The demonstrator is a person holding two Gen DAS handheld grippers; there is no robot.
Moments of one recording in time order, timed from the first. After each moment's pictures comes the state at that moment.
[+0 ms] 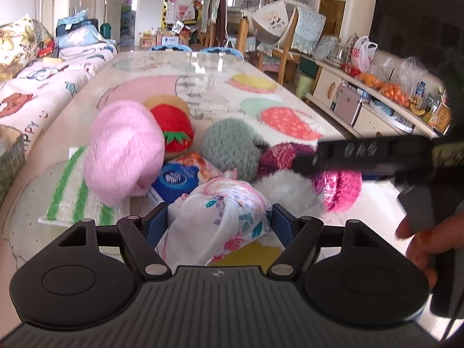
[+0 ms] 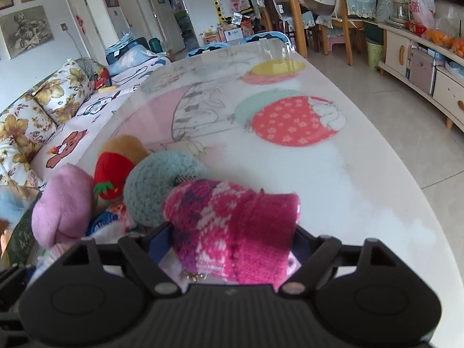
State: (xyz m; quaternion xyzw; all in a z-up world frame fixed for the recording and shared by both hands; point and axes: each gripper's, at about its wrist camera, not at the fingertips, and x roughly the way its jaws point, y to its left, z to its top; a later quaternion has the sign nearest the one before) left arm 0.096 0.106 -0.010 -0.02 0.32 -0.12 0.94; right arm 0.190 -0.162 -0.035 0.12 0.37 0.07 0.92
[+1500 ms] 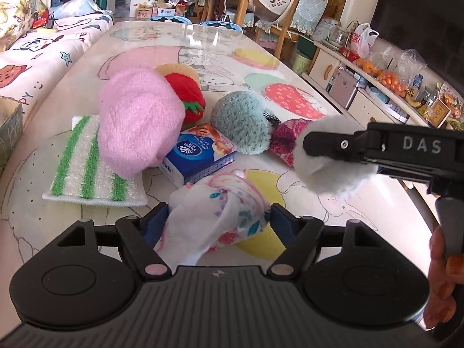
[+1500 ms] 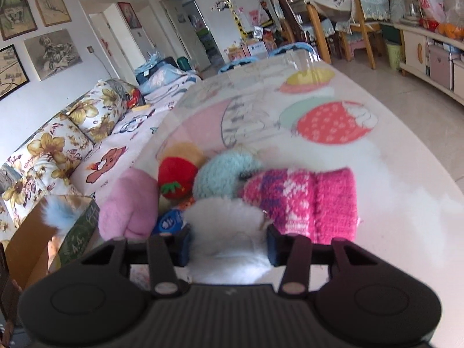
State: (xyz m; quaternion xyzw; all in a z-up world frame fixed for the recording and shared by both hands) left arm 0.094 0.120 -0.006 -0.03 0.38 -0.13 0.92; right arm 0.146 -0.135 -0.017 0.17 0.33 0.13 0.92
